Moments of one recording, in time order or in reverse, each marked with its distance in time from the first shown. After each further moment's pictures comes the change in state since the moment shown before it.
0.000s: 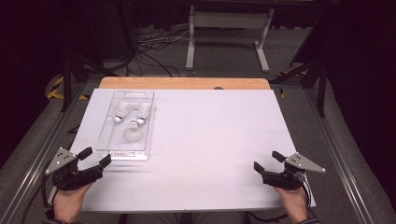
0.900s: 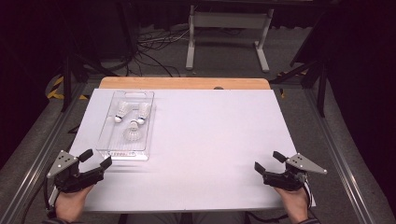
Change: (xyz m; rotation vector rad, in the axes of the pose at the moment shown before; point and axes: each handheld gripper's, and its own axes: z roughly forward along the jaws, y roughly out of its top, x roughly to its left) left arm 0.001 -0.010 0.002 -0.011 0.001 0.002; right arm 0.000 -0.001 -0.003 -0.012 -0.005 0.000
